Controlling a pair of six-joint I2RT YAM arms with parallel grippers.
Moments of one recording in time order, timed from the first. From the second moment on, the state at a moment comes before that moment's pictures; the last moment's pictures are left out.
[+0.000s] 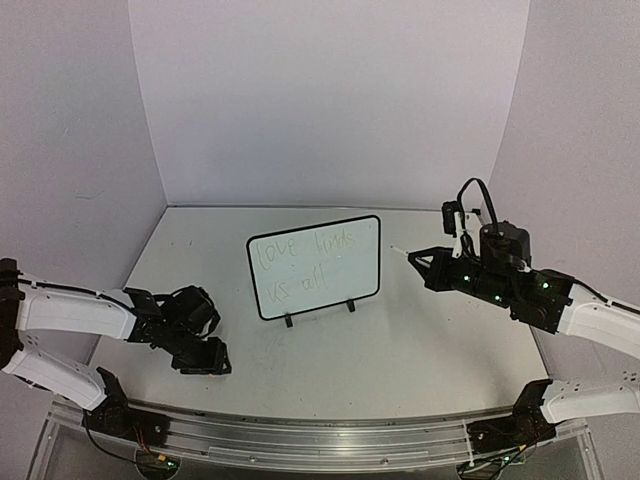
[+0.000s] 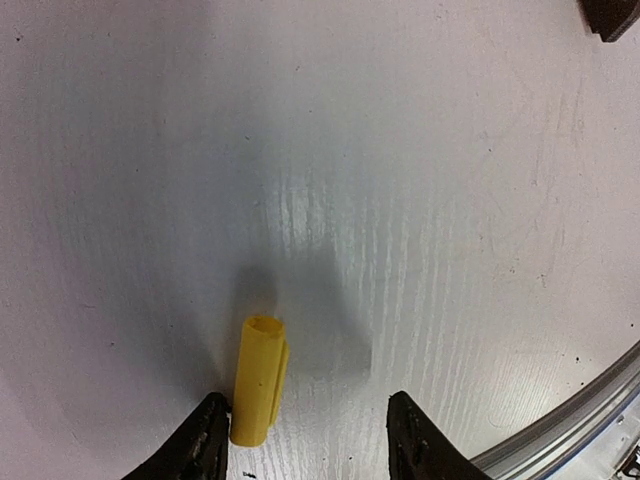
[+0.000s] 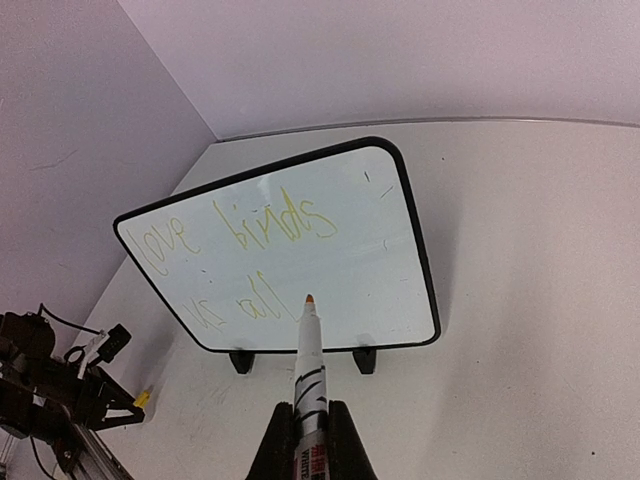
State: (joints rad) left arm -0.85 1.28 0.53 -0.48 0.10 -0.81; right arm 0.77 0.99 0.74 -0.10 0.11 0.49
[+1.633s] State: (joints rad) left arm -0.93 1.09 0.71 -0.65 0.03 -0.63; right arm 0.77 1.14 0.97 -0.39 -0.21 0.40
